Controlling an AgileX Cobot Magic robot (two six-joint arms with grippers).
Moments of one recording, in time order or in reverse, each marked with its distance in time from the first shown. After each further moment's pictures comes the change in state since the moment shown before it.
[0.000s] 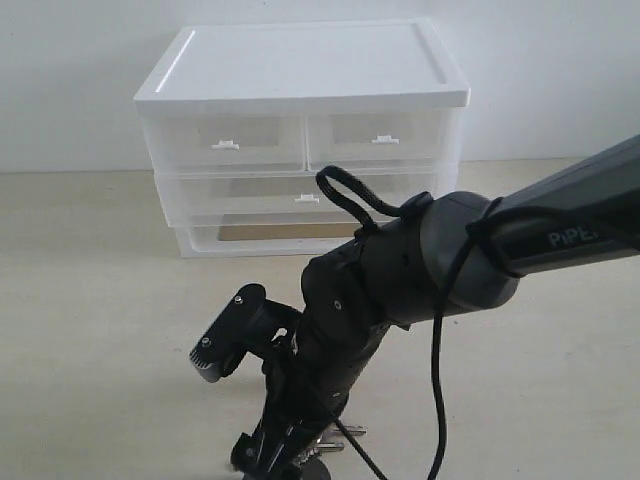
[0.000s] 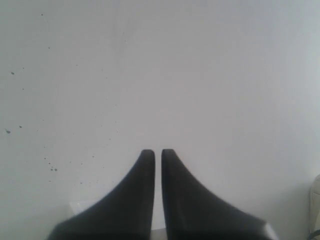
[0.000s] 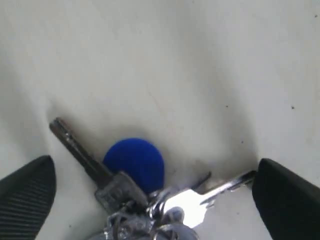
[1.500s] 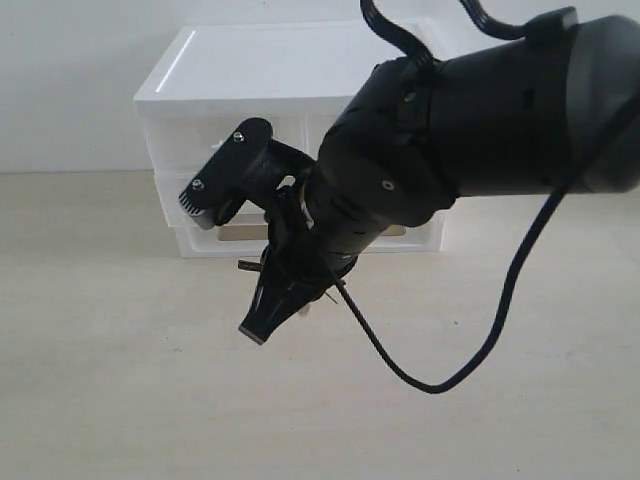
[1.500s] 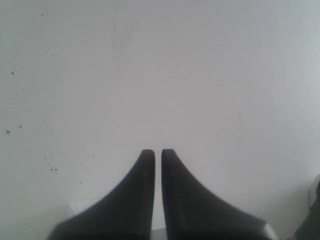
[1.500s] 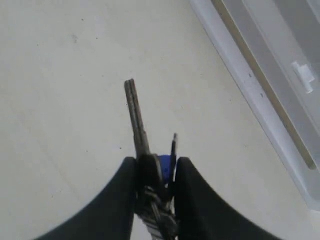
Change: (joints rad) left arm 0.000 0.000 0.000 0.000 0.000 0.000; right arm 0.000 -0.256 -0.116 -0.472 0.109 0.393
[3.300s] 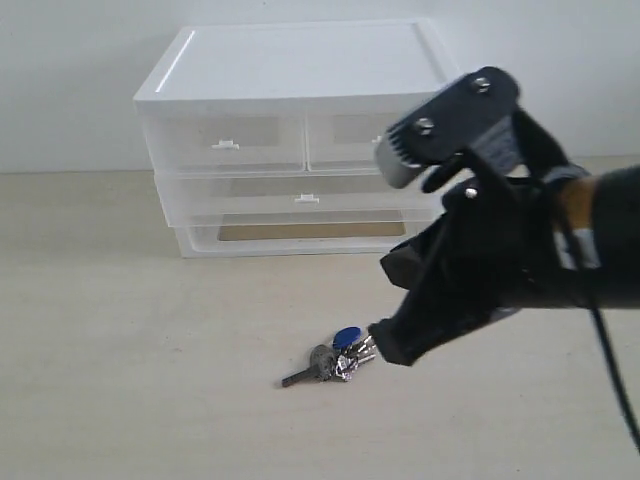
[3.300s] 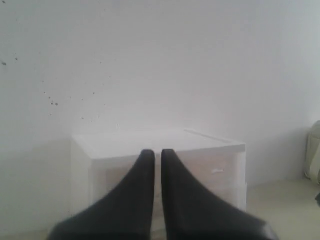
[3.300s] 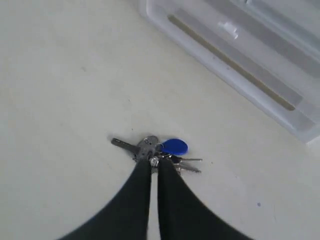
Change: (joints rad) left arm 0.000 0.001 0.176 0.000 -0.008 0.004; right arm -0.080 -0.563 0.504 0.100 -0.261 0.162
